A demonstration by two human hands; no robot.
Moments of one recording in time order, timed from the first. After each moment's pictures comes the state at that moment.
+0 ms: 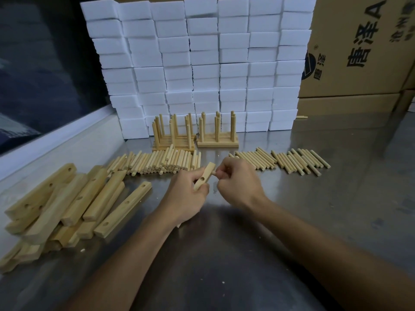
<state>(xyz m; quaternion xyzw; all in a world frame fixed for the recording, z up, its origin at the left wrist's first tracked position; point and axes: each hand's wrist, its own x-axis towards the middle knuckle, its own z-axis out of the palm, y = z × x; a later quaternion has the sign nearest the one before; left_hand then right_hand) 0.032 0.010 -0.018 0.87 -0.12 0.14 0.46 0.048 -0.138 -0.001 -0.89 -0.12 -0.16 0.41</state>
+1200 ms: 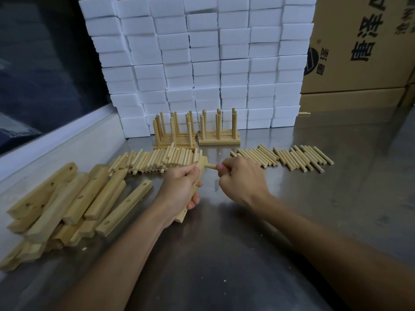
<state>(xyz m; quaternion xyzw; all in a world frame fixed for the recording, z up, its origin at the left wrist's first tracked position) 0.033 0.014 -0.010 0.76 0.02 0.07 0.65 0.060 -0.142 -0.009 -0.92 -0.13 -0.21 0.30</state>
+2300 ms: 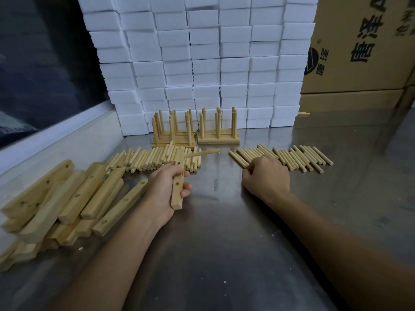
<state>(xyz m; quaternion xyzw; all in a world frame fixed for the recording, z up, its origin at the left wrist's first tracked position) 0.040 0.027 -0.011 0.56 0.11 0.07 0.82 0.084 -0.182 -0.019 -0.97 0.01 -0.19 0.17</state>
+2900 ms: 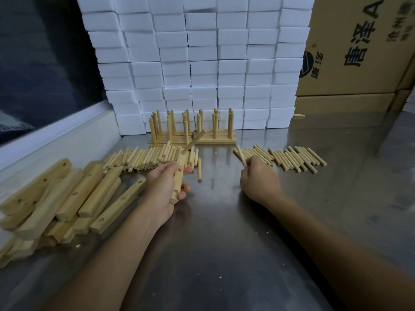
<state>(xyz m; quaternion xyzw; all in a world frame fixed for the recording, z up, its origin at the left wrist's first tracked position) 0.042 0.022 -0.015 0.58 0.11 0.11 0.80 0.076 -0.182 -0.020 -0.94 -0.02 -0.14 0.31</state>
